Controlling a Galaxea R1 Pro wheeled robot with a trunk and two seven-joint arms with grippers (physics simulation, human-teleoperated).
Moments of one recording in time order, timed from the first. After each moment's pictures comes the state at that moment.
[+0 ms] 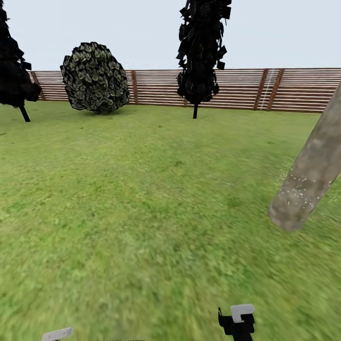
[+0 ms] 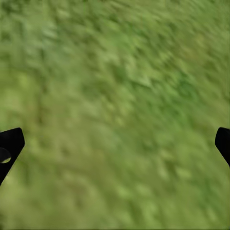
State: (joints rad) left arm -0.33 0.19 0.61 -0.16 -0.38 -0.37 -0.05; right arm -0.42 0.03 -0.05 -0.13 0.28 -0.48 -0.27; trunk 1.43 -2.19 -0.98
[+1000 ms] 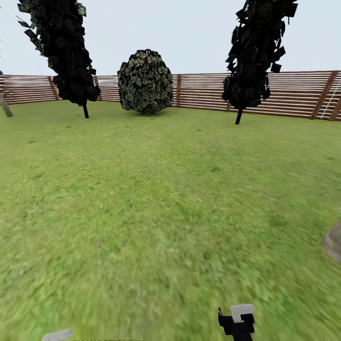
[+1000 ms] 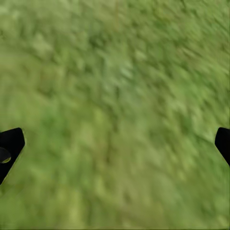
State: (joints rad) left arm -0.33 0.19 0.61 -0.15 -0.38 -0.37 -0.05; right arm -0.42 0.03 -0.05 -0.13 0.28 -0.48 -0.27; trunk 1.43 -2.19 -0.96
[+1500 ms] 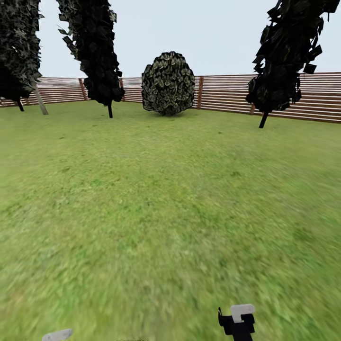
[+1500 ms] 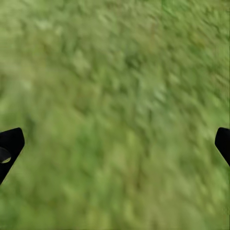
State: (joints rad) left arm -0.33 0.19 0.61 -0.15 -0.38 -0.37 -0.05; right arm -0.42 0.03 -0.05 -0.13 0.28 -0.48 -0.27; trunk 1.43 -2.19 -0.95
